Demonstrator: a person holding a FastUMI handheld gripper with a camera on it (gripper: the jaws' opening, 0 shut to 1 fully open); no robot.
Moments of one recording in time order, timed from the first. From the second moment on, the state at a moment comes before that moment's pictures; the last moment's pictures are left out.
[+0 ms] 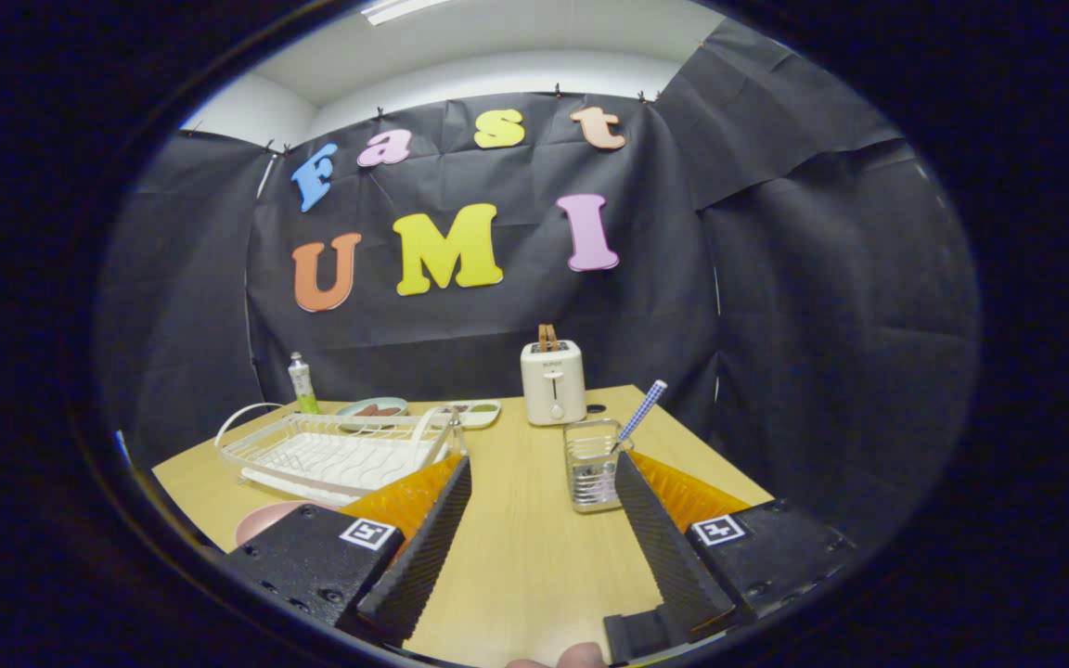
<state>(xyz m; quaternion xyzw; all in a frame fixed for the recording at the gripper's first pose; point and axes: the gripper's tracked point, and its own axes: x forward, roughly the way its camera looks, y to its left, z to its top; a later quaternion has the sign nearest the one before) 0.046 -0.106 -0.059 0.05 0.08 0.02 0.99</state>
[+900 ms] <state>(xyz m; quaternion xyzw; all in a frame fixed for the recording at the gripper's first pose) 0.222 -0.189 -0.094 0.10 0.14 0.04 0.98</state>
